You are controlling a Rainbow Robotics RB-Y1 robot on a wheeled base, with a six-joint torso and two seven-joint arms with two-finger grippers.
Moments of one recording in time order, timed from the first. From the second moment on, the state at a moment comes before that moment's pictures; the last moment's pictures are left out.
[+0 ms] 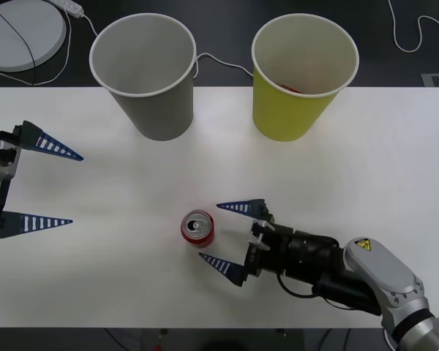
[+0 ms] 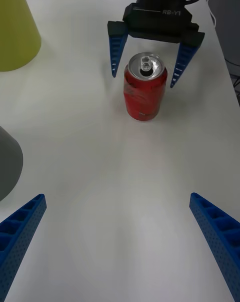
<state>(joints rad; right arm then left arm) -0.11 -0.38 0.44 -1.33 1.13 -0.76 0.58 -0.14 1.09 0.10 -1.78 -1.36 -1.39 0.02</state>
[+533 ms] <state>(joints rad) -0.14 -0.36 0.55 -1.33 1.06 -0.63 0.59 -0.14 1.09 0.10 -1.78 -1.36 -1.39 0.02</state>
